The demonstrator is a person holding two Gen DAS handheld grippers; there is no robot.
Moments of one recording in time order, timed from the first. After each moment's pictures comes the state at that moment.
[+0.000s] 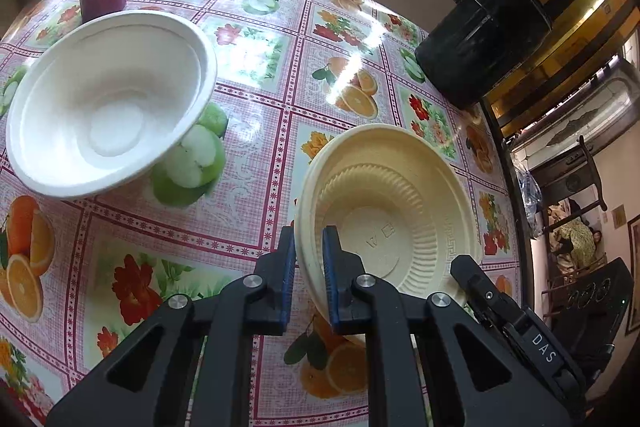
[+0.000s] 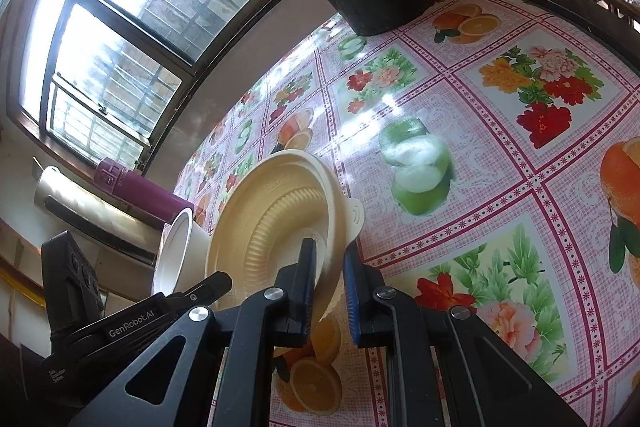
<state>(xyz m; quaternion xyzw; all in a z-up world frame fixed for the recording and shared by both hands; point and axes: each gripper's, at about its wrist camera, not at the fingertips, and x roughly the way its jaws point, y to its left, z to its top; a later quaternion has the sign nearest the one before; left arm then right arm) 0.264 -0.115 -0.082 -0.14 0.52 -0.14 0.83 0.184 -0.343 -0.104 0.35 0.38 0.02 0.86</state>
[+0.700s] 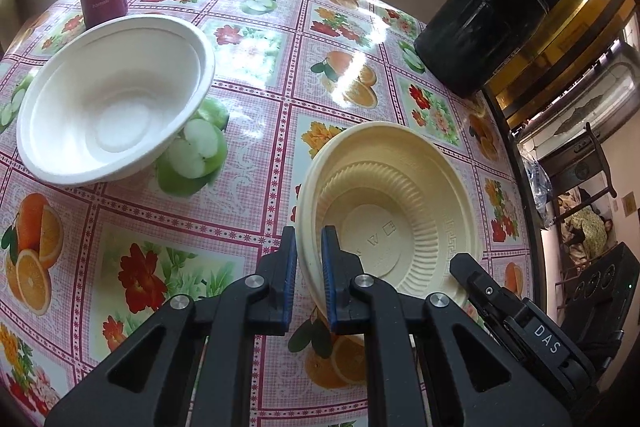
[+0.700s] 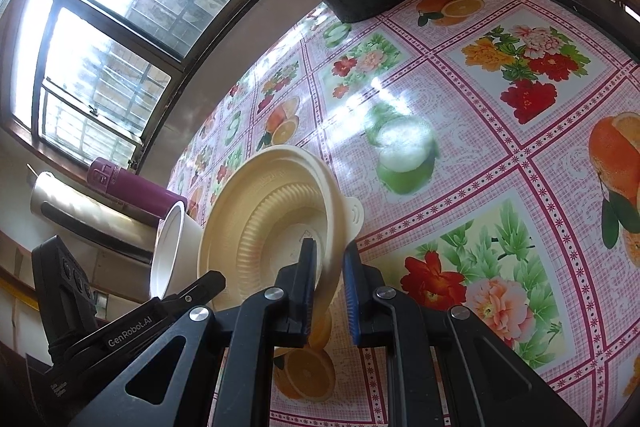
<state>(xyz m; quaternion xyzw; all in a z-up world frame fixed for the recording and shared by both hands) 0.253 -0.120 -0.082 -0.11 0.52 -0.14 0.84 0.173 -0.344 -0.111 0.36 0.40 0.01 0.84</state>
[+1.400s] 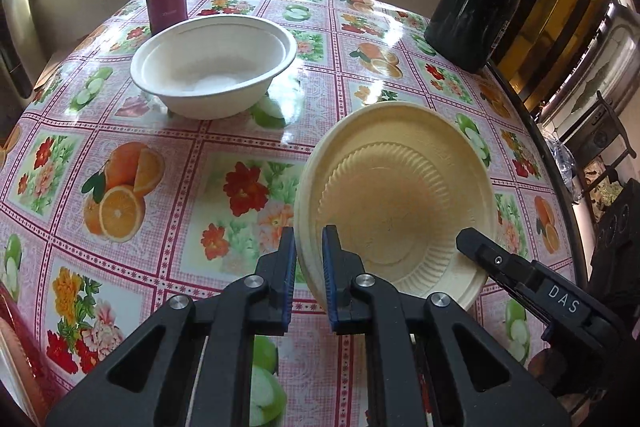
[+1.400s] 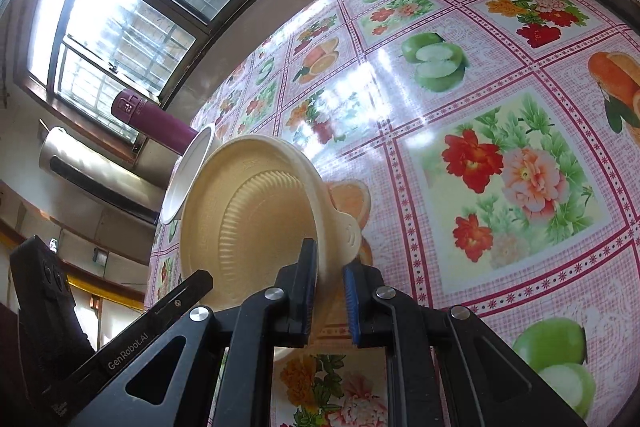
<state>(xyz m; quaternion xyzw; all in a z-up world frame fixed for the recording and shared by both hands) 0.162 -0.069 -0.077 -0.05 0.48 -0.10 0.87 0.119 -0.283 -0.117 0.32 0.42 0.06 0.85</state>
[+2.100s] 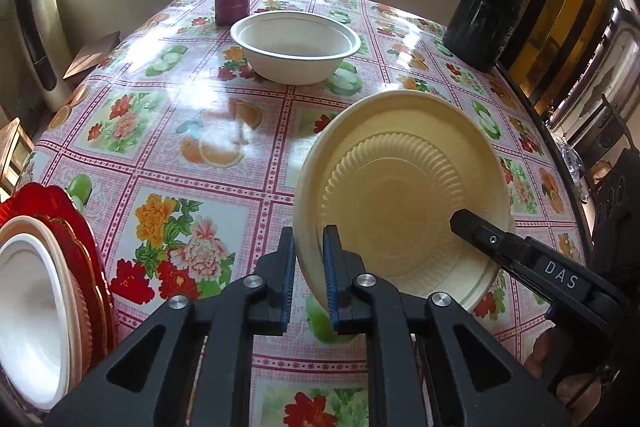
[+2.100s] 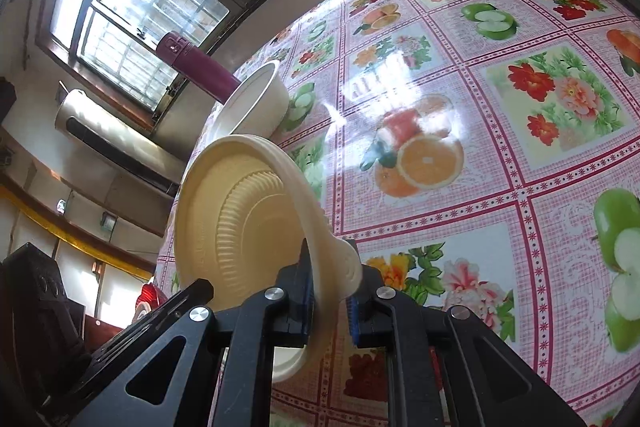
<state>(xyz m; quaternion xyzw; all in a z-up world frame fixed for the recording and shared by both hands) 0.089 -0.005 -0.065 -0.05 0.46 -0.07 0.88 0.078 -0.207 -0.110 0.29 0.43 0.10 0.85</state>
